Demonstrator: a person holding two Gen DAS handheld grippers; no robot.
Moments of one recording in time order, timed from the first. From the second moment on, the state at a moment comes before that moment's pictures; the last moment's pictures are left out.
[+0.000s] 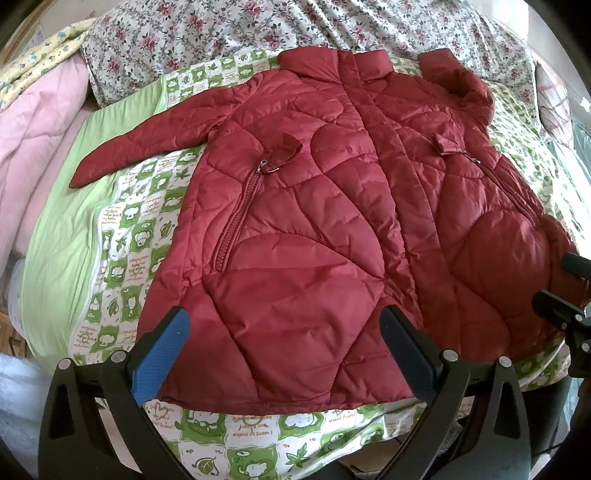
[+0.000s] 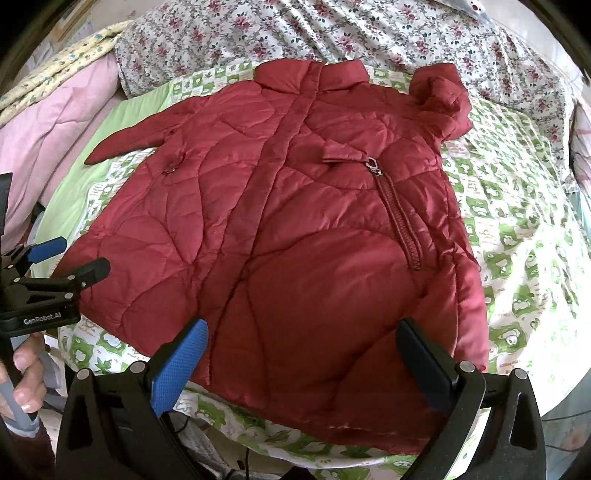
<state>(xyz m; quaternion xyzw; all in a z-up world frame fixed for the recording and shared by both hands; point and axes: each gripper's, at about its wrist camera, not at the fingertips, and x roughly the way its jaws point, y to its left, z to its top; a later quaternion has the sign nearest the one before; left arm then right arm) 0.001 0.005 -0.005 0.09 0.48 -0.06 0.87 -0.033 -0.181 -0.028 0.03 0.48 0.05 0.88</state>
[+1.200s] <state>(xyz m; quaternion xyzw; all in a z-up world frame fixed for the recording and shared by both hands) 0.011 0.000 -0.008 0.07 0.50 -0.07 0.86 -0.024 -0.198 -0.020 0.03 0.50 0.05 0.86</state>
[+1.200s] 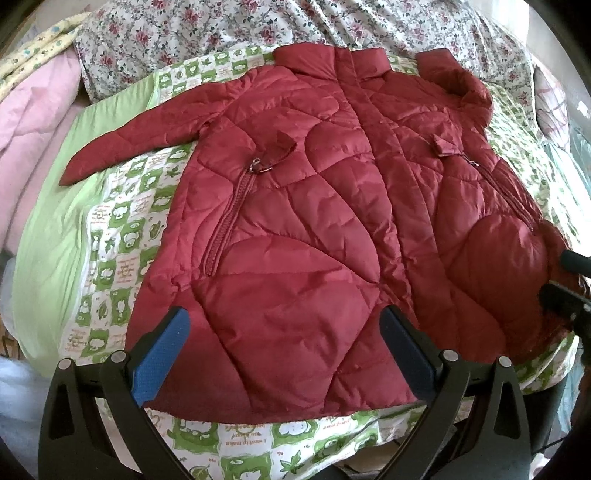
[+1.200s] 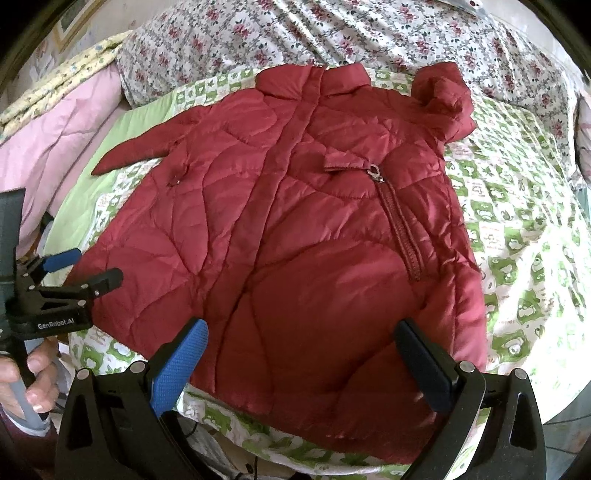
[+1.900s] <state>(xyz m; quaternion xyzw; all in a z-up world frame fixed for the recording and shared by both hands) 0.067 -0.004 -0.009 0.07 0.51 -0.08 0.85 0.064 -0.306 -0.003 0.15 0.45 0.05 0.88</state>
